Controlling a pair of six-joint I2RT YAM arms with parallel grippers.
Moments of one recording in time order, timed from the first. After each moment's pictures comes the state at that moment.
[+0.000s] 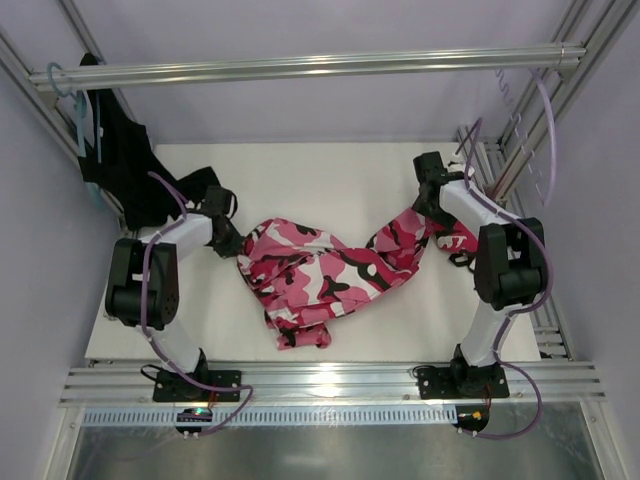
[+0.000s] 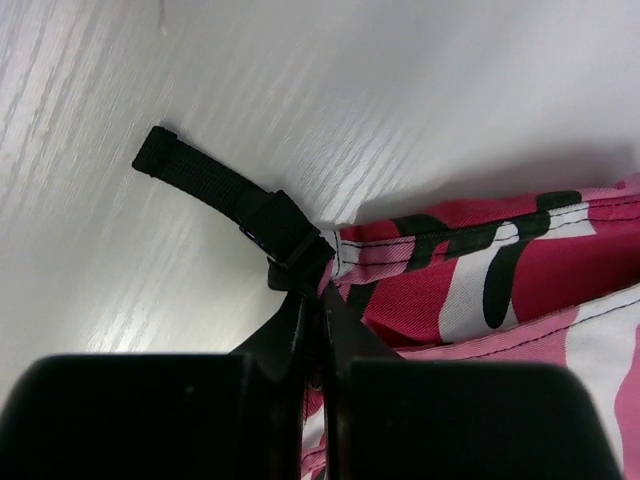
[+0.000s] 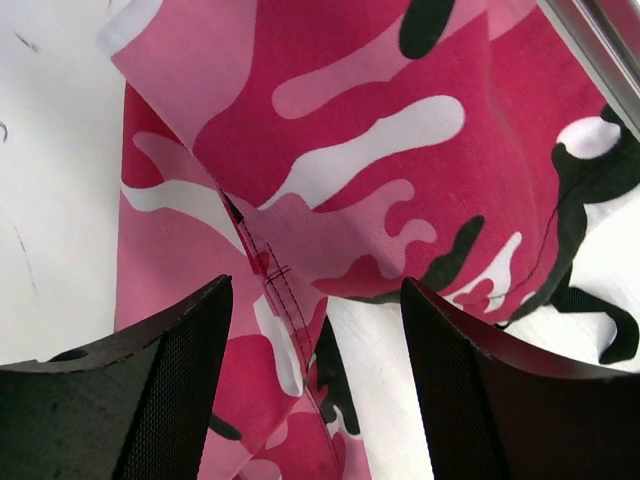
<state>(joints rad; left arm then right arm) -0.14 1.71 1.01 -0.46 -0.10 -0.77 0.17 1.83 1.37 -0.69 0.52 0.77</state>
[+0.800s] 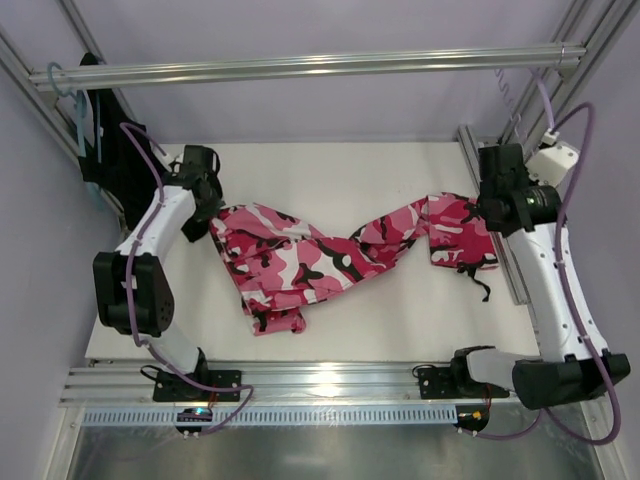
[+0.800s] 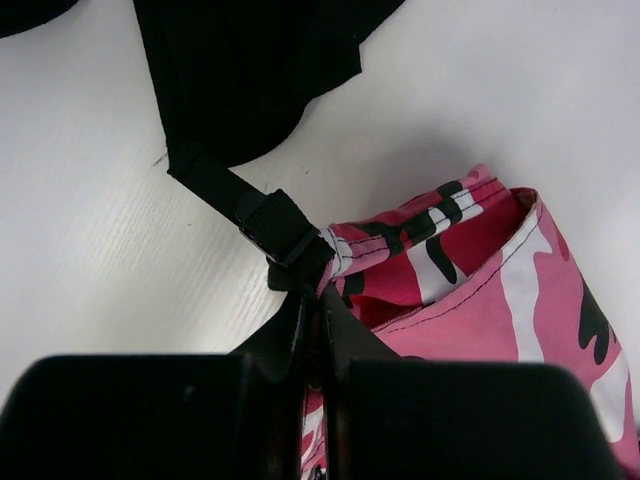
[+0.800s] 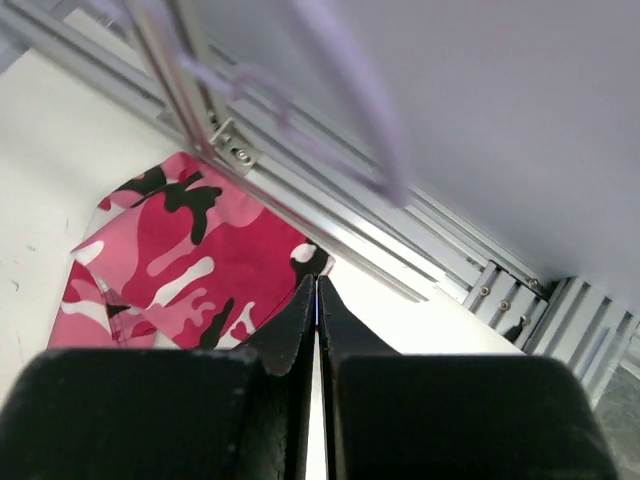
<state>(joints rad) -0.09 1.67 1.38 -0.73 -0.29 -0.57 0.17 1.28 1.51 -1.09 0.93 0.68</state>
